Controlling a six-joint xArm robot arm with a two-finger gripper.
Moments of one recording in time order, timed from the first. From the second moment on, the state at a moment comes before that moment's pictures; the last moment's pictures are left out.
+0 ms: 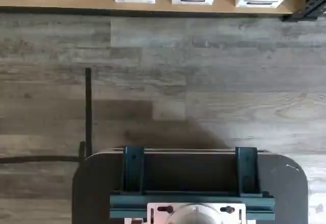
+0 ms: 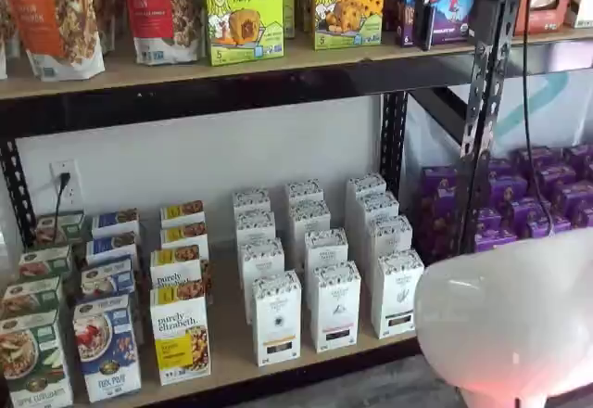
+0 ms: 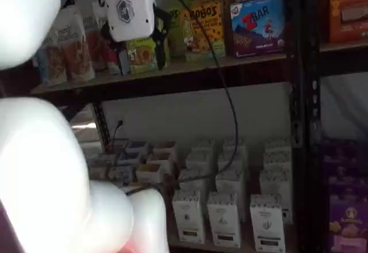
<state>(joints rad) 0.01 -0.85 -1.15 0.04 1.99 0.03</state>
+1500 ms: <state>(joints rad) -0.18 -0.86 -0.65 -0.01 1.39 -0.16</state>
